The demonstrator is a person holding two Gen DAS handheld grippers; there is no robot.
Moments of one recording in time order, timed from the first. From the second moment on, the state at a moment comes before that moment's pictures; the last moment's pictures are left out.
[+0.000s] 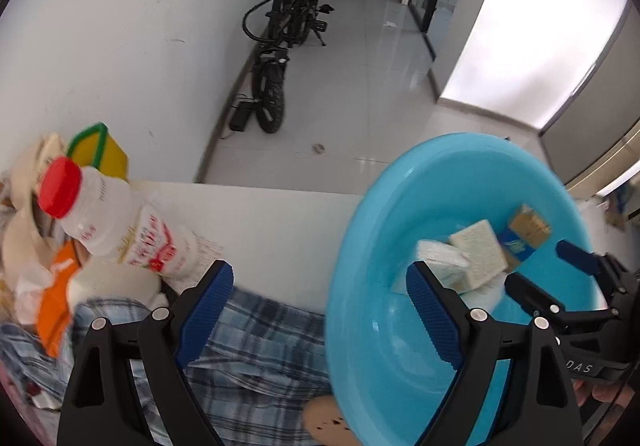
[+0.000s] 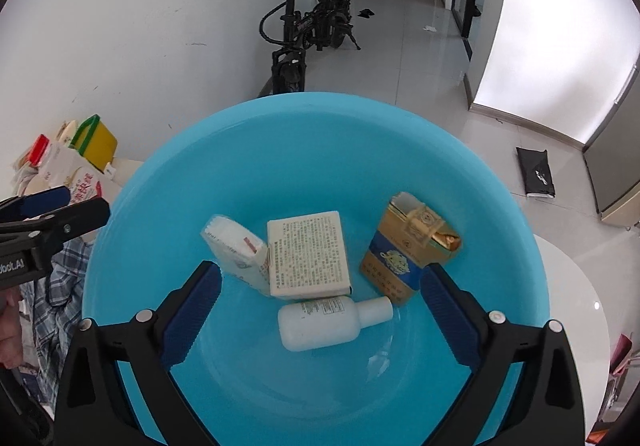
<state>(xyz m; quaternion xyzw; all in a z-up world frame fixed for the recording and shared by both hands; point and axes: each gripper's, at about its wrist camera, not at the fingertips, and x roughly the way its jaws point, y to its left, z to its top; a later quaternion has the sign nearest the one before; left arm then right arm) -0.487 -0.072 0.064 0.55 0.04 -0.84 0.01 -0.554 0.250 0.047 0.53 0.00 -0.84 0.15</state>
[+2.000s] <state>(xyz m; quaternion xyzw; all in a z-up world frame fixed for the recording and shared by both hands) -0.147 0.059 0.086 0.44 -0.22 -0.81 -0.31 -0.274 0.289 0.096 0.38 0.07 -0.84 0.39</state>
